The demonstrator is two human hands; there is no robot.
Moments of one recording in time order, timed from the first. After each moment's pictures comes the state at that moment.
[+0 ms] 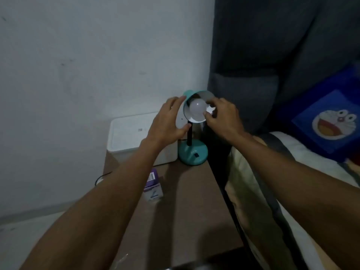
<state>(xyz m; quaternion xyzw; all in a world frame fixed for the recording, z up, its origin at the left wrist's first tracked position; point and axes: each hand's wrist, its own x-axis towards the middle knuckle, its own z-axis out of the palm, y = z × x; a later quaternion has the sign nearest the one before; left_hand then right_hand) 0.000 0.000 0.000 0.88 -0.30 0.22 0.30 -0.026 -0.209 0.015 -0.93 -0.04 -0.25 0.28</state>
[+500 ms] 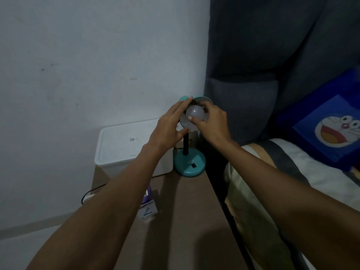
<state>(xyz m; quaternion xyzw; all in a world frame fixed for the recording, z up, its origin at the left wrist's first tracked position) 0.044 -0.021 -0.021 0.84 -0.36 0.19 0.36 0.008 -0.192 0.000 -0.87 -0.01 -0.25 0.41</state>
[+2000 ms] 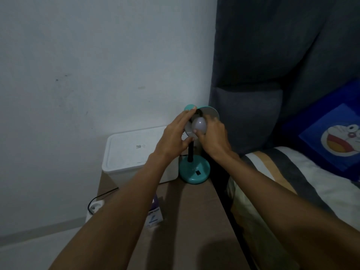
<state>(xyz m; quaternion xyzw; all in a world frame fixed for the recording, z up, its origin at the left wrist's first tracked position) 0.044 -0.018 -0.026 0.82 -0.37 0.19 0.39 0.005 -0.175 -0.007 -0.92 0.02 -0.21 0.32</state>
